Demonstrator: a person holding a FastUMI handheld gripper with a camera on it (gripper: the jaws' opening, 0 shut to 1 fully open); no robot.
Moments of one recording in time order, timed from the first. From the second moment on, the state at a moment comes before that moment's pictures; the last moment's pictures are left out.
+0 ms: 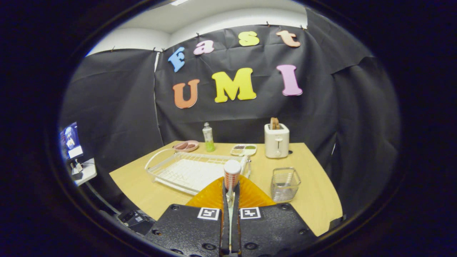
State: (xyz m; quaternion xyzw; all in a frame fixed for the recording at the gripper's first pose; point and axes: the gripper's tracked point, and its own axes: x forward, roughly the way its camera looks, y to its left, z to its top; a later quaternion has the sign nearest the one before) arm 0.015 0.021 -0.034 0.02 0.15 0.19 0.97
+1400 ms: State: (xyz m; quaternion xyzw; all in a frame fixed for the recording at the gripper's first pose) arm 0.037 0.081 -0.086 0.03 0.16 0.12 0.98
